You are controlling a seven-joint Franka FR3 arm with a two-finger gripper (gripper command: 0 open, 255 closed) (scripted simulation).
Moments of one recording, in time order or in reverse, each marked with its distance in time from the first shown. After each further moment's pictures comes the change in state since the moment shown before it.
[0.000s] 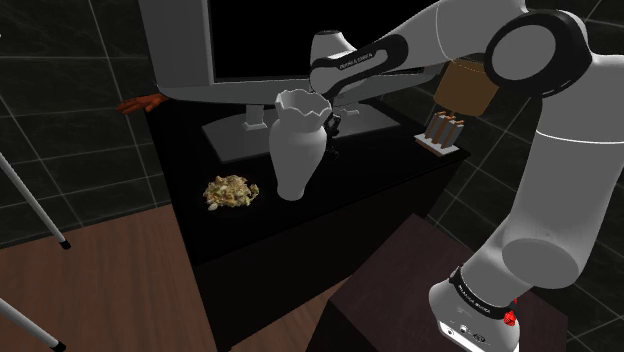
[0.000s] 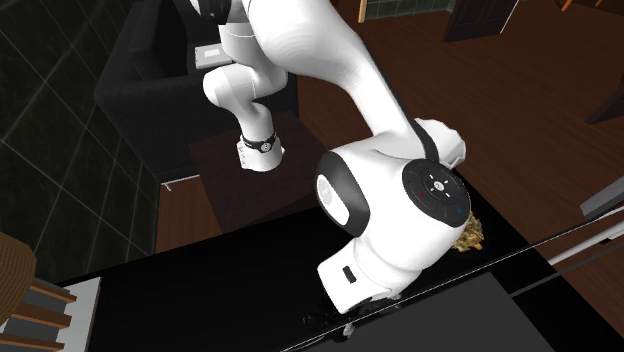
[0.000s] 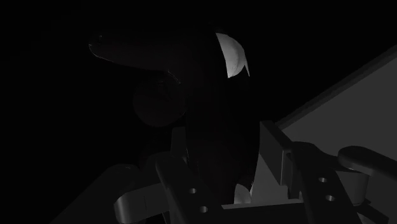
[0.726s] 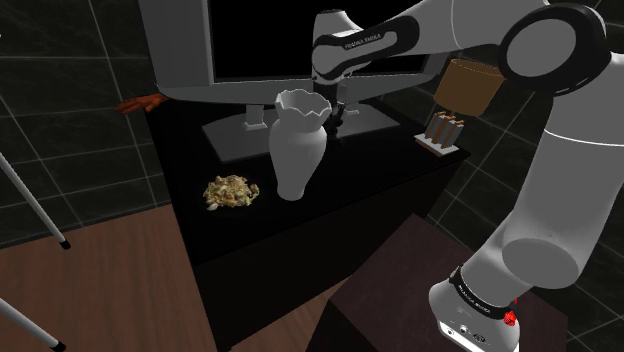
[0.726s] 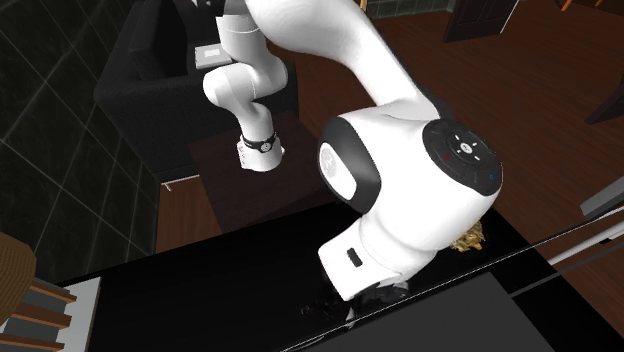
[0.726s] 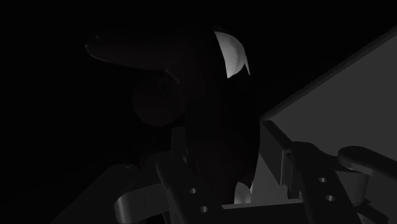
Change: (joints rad) arm 0.003 -0.052 0.003 0.056 0.005 -0.134 -0.016
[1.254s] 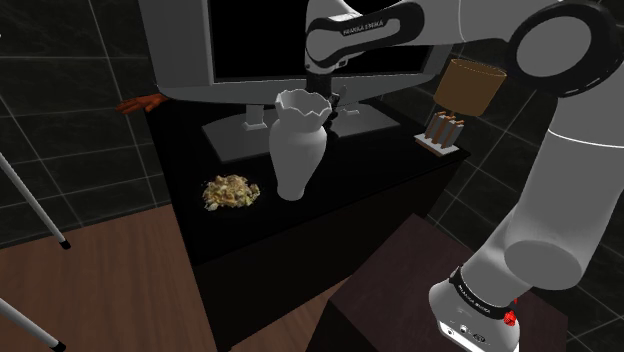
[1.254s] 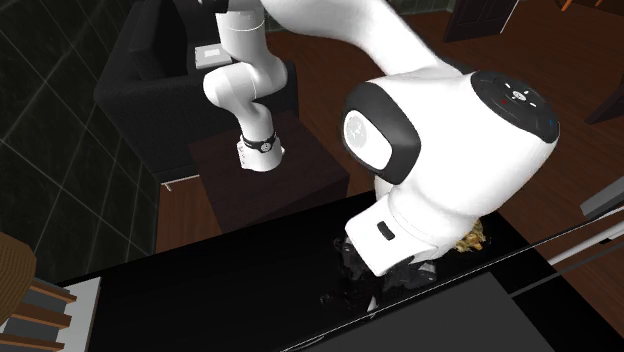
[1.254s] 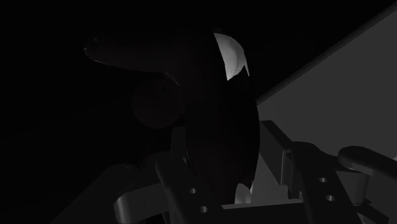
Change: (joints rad) arm 0.036 -0.022 0.020 0.053 -0.002 -0.059 0.051
